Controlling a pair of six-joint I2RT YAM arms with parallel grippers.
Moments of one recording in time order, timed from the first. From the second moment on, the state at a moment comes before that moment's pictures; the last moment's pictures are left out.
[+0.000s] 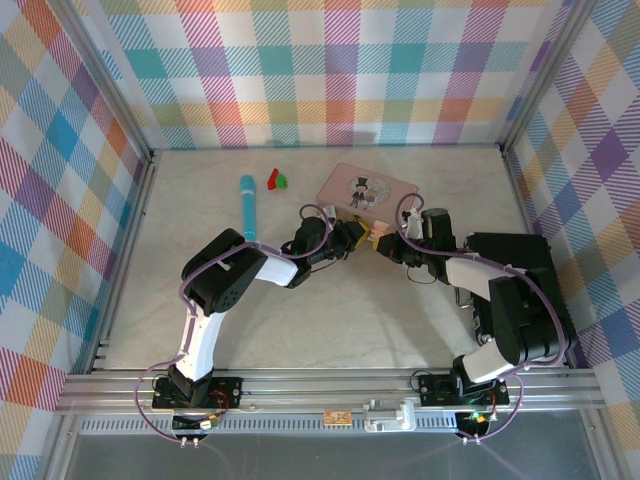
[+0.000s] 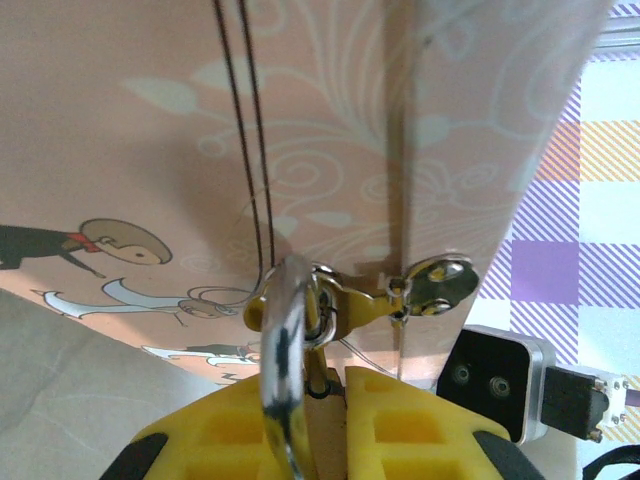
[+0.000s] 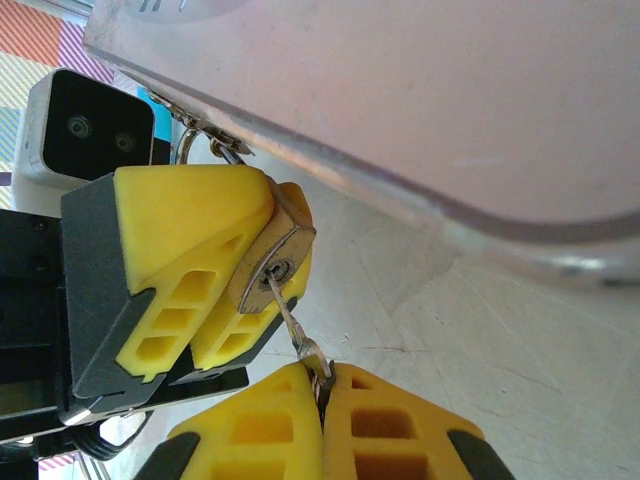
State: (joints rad) left arm -0.70 2.11 1.03 0.89 0.29 -1.44; right arm 0.25 1.51 0.67 0.14 -0.61 0.66
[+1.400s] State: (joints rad) left arm -0.67 2.10 1.02 0.90 0.43 -1.42; right arm 0.14 1.73 0.79 0.22 -0.94 0.83
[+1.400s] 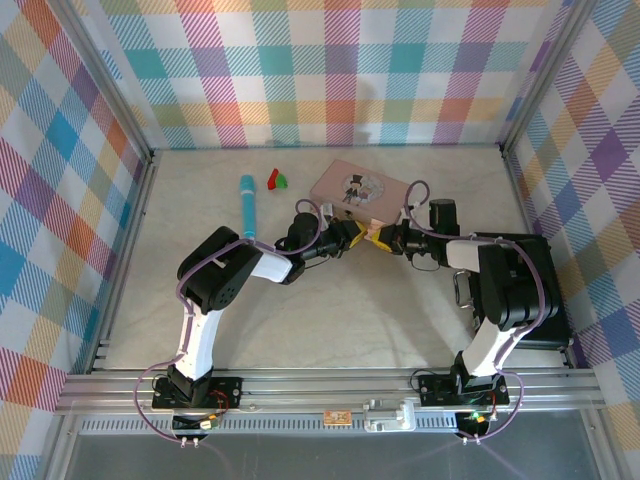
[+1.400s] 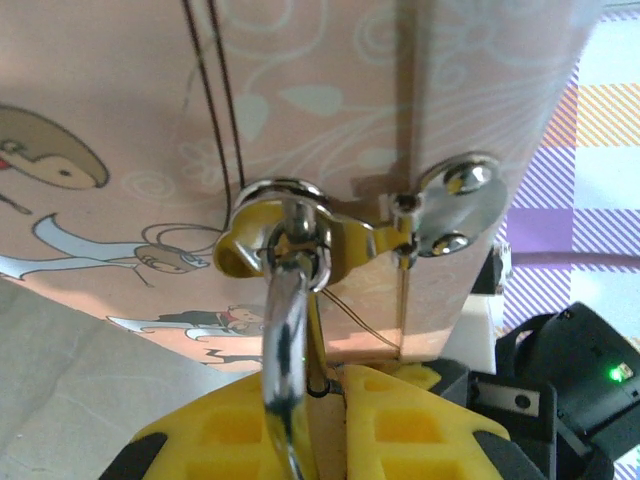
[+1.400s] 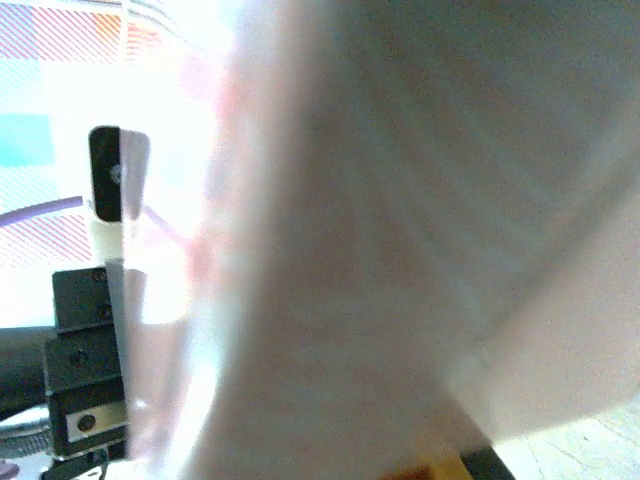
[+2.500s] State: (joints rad) left arm -0.77 2.08 0.98 0.87 0.12 -1.37; right arm 0.25 1.57 0.56 0.44 -0.61 1.21
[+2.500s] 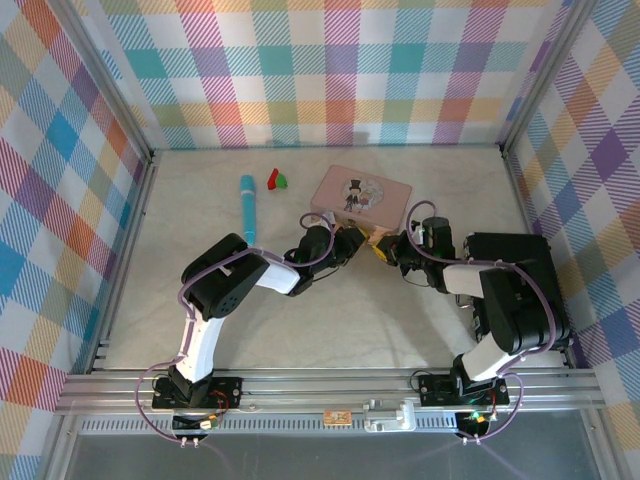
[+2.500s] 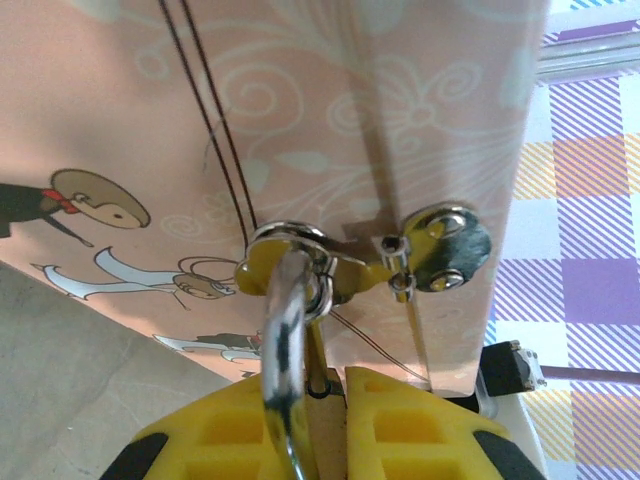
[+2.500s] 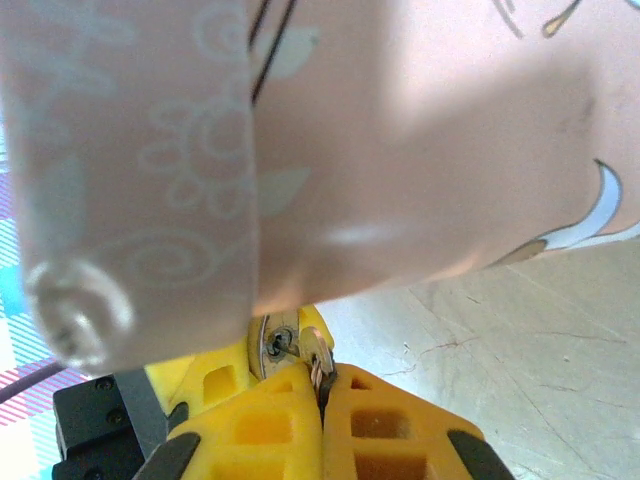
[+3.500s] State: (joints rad) left arm -0.75 2.08 1.01 0.89 0.16 -1.46; right arm 0.22 1.59 0.67 0.30 -0.74 0.95
